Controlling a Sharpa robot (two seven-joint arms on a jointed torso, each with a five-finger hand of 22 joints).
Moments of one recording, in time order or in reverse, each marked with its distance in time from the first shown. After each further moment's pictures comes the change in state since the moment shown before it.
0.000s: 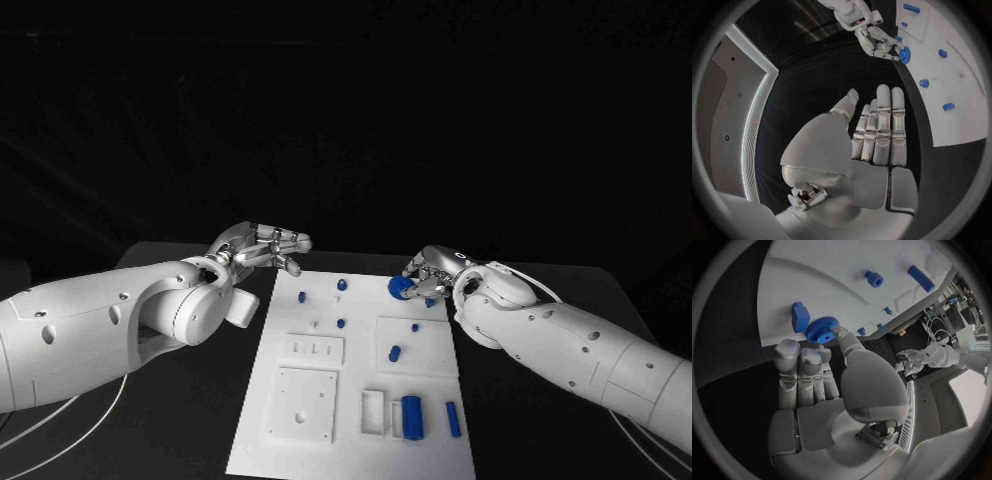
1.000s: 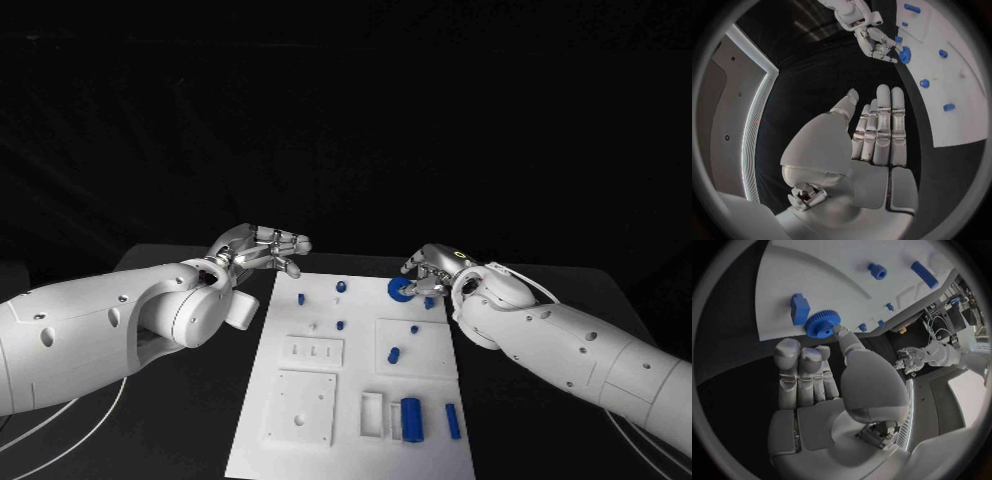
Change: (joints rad) left arm 0.000 0.001 0.000 0.000 0.003 -0.001 0.002; left_hand 0.000 0.000 0.000 0.000 0.000 0.000 0.000 0.000 0.000 0.000 0.000 0.000 0.000 0.000 0.000 0.000 0.000 0.000 0.000 0.000 -0.005 0.005; right arm 0.003 0.006 0.000 -0.005 -0.001 -0.037 0.004; right_hand 0.006 -0.006 -0.001 0.006 -0.010 -0.020 0.002 0.000 -0.002 -0.009 0.002 -0.030 -0.030 0.000 0.000 -0.014 -0.026 0.006 0.000 0.000 -0.031 0.000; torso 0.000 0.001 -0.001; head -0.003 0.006
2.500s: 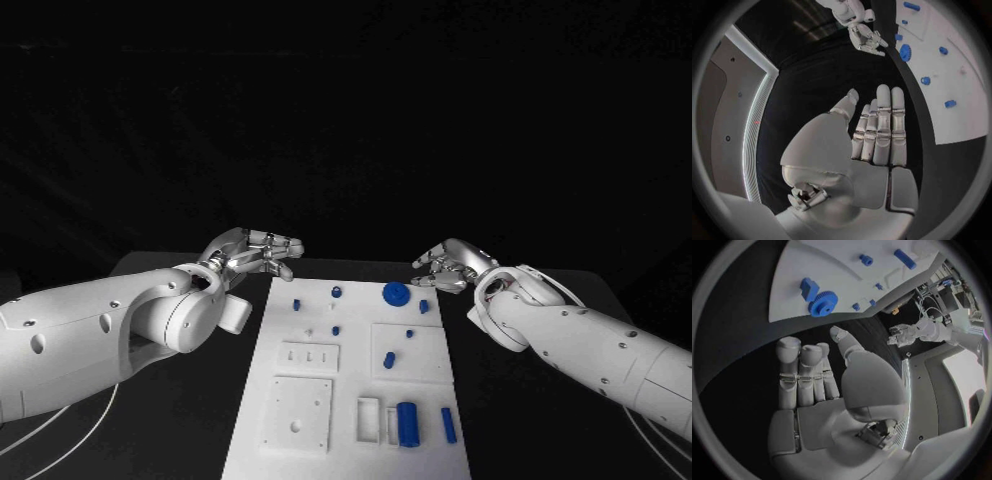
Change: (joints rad) left arm 0.000 -0.011 0.000 -0.004 0.002 -0.004 0.004; left_hand 0.000 0.000 0.000 0.000 0.000 0.000 0.000 0.000 0.000 0.000 0.000 0.000 0.000 0.000 0.000 0.000 0.000 0.000 0.000 0.000 0.000 0.004; right arm -0.003 -0.098 0.007 0.031 0.225 -0.074 0.178; right_hand -0.032 0.024 0.066 -0.046 0.050 0.040 -0.005 0.000 0.002 -0.020 -0.005 -0.056 -0.051 -0.004 -0.004 -0.053 -0.100 0.001 0.000 0.000 -0.100 0.000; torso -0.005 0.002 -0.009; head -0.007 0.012
